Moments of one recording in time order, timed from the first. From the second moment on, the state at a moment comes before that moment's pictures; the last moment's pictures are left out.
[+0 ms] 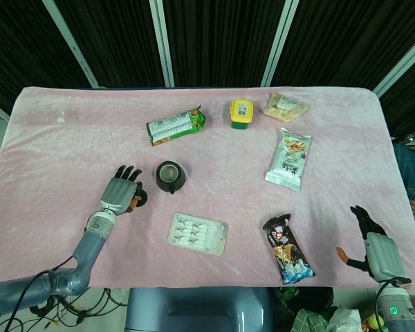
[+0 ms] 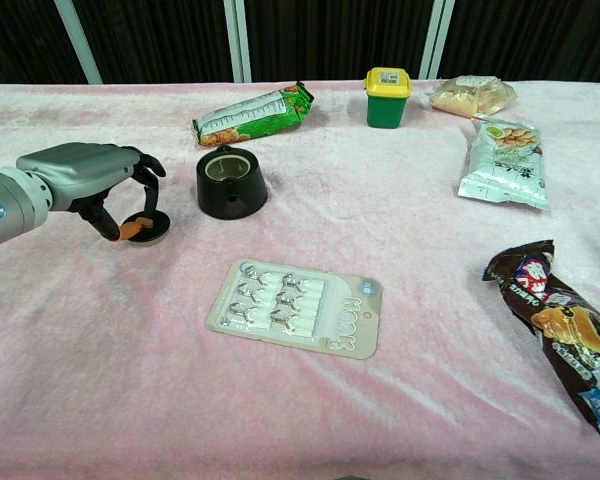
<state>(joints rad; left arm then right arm) -0.73 -1.62 -0.13 -1.35 0.96 0.96 0.55 0.11 -1.10 0.05 -1.81 -1.32 1.28 0.08</state>
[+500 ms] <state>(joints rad) -0.72 -1.63 -0.12 -1.33 0.96 0.96 0.55 0.10 -1.09 0.05 -1.81 -1.32 1.29 0.09</state>
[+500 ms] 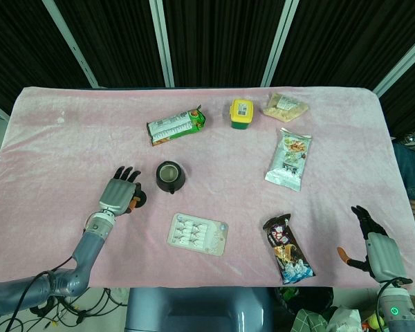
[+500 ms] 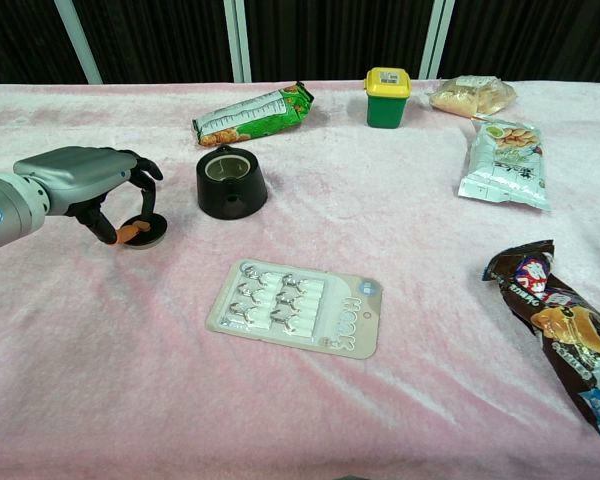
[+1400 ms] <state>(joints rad) -0.71 -1.60 -0.13 -1.35 0.97 0.97 0.52 0.11 -1.10 0.05 -1.81 -1.32 1.28 0.08</state>
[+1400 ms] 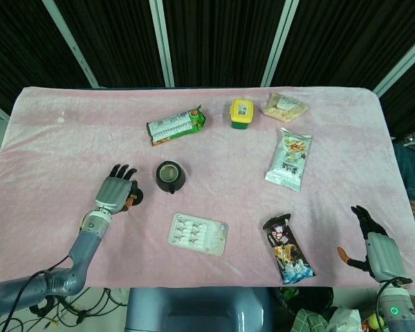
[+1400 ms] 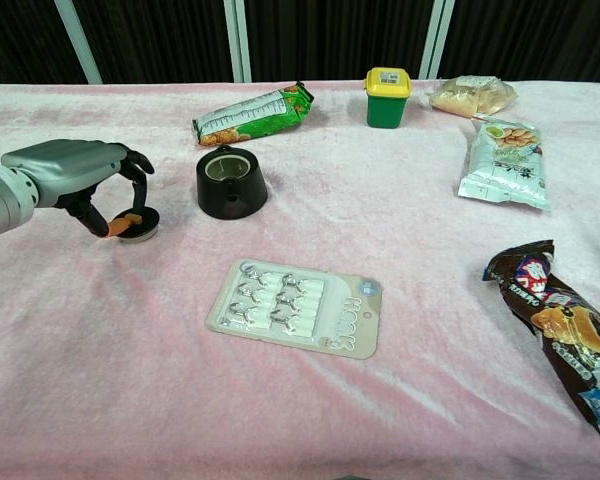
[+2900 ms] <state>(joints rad) -0.95 -1.64 -0.28 -1.18 0.94 0.76 0.35 0.10 -1.10 0.05 -1.81 -1.31 1.28 0.08</state>
